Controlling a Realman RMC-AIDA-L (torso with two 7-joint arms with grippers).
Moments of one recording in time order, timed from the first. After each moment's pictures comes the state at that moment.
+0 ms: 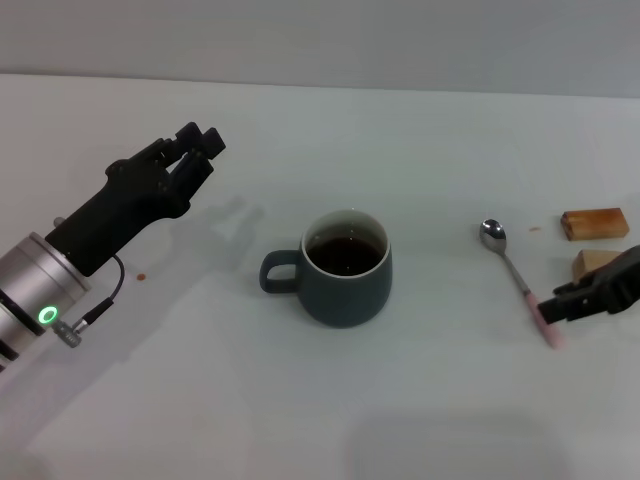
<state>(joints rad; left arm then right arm) -0.54 -2.04 -0.87 0.01 2.84 1.47 -0.89 0.68 2.02 -0.71 -0.92 -2.60 -1.70 2.09</state>
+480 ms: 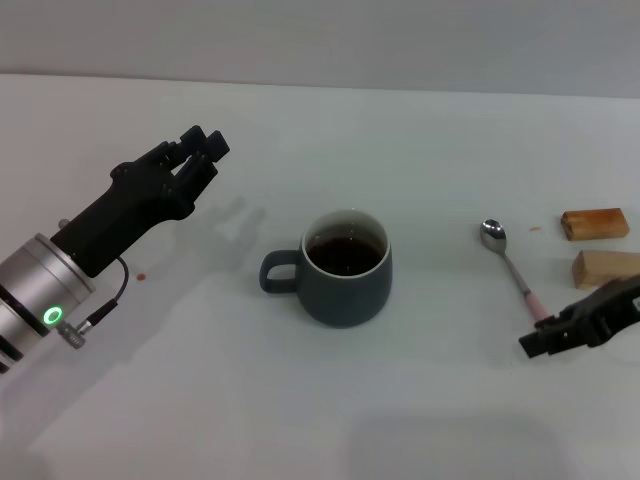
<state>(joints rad) -0.55 -2.04 -0.87 0.01 2.84 1.46 -0.89 0.66 2.04 -0.74 -0.88 -2.60 -1.68 2.08</state>
